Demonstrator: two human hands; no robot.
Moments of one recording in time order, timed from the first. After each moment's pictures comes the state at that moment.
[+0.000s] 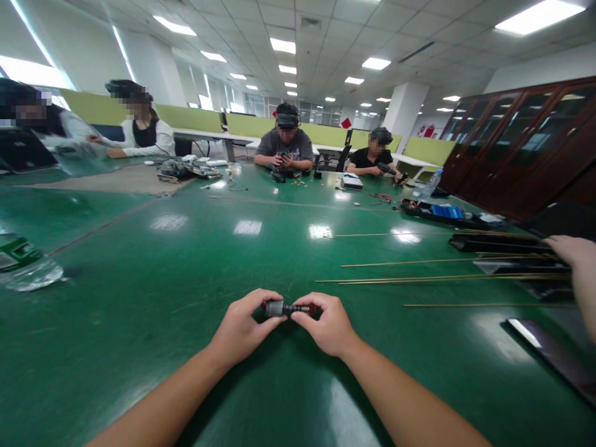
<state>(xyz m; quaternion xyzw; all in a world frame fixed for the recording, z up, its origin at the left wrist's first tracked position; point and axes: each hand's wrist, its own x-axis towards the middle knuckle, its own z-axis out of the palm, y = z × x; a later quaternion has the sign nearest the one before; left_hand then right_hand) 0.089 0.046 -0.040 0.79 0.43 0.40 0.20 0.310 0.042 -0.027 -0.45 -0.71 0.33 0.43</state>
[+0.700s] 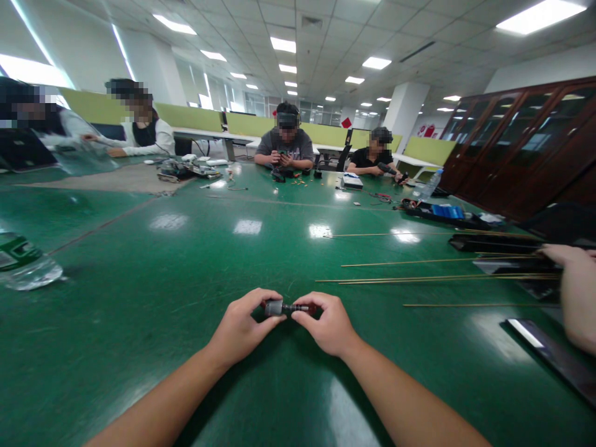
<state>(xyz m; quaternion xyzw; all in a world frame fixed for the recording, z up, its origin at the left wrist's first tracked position) 0.089 0.046 -0.038 0.78 0.43 0.40 0.19 0.311 0.042 -0.025 -0.45 -0.71 0.32 0.43</state>
